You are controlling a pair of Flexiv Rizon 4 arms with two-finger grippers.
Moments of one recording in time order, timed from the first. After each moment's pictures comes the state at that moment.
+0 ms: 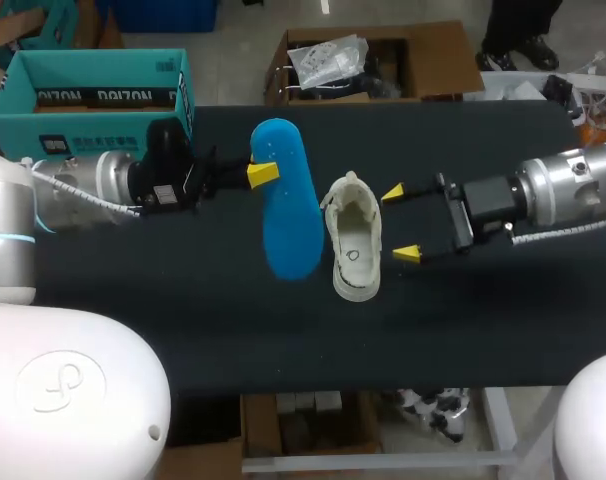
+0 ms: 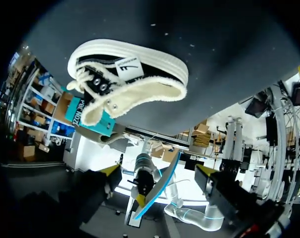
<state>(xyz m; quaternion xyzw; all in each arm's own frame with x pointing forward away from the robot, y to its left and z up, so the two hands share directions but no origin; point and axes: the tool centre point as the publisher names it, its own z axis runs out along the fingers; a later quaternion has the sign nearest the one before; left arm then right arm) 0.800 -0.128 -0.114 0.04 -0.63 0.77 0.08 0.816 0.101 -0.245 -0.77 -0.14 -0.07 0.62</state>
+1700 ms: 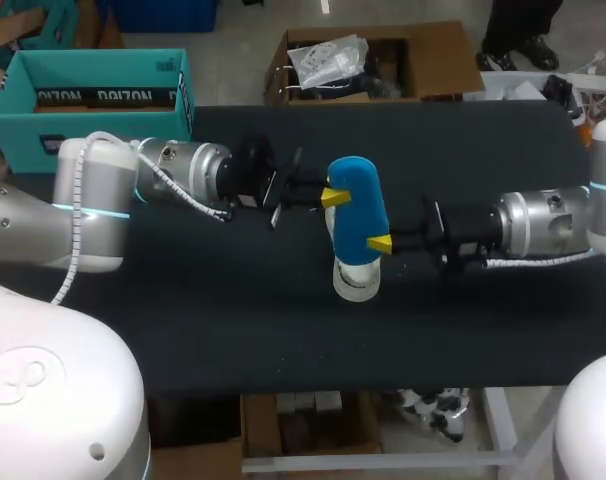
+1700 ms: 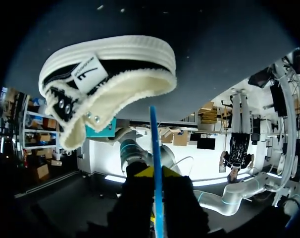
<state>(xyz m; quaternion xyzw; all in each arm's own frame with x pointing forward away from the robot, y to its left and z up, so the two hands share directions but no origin) 0.815 -0.227 -0.168 -0.19 -0.62 0.76 0.03 0.812 0.129 -0.263 -0.73 -0.04 -0.02 0.68</state>
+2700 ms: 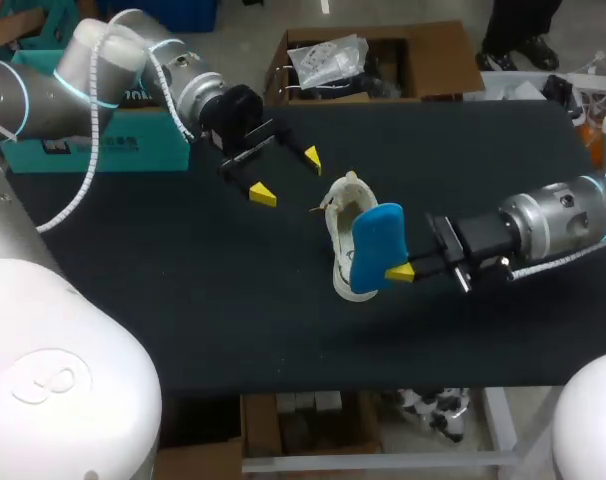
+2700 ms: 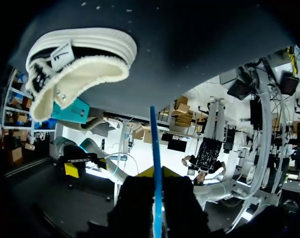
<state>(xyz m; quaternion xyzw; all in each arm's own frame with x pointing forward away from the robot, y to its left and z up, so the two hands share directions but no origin) 0.858 -0.153 -0.193 -0.33 -0.69 0.59 0.24 0.739 0.111 -0.252 -0.71 -0.18 0.02 0.68</state>
